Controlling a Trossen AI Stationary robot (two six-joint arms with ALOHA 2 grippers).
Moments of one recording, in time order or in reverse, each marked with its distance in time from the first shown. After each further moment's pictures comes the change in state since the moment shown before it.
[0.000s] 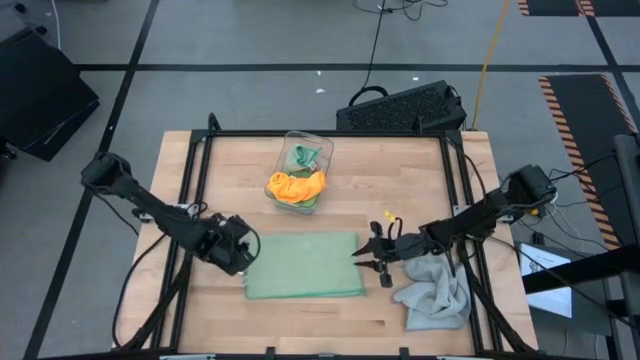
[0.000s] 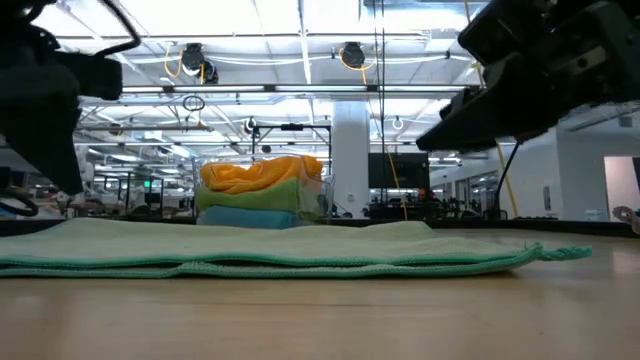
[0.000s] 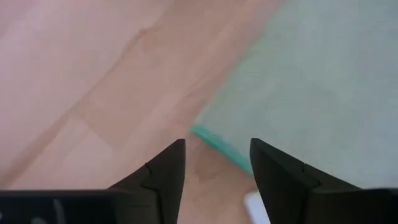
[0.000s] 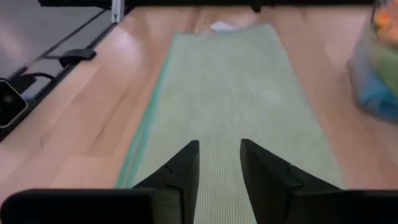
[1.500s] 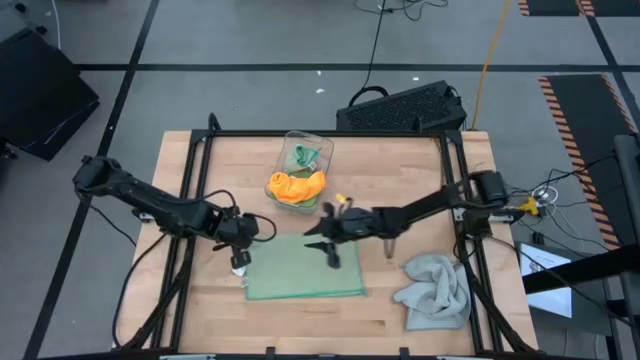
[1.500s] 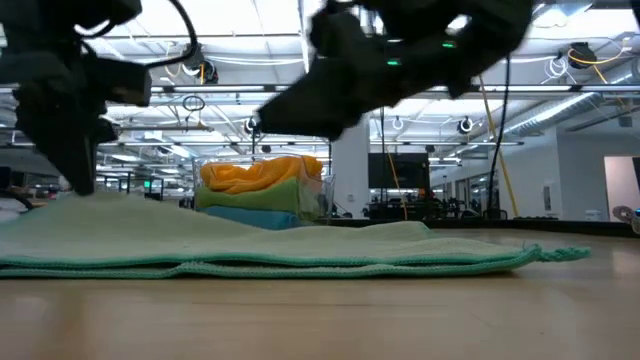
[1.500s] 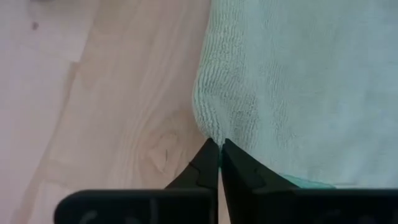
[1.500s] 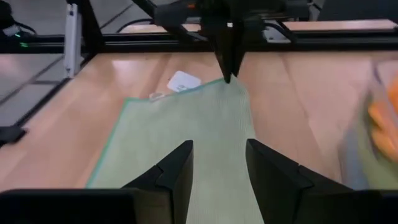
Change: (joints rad) left arm 0.248 -0.074 -0.029 0.129 0.303 0.598; right arm -0.270 0.345 0.508 -0.085 -0.225 -0.093
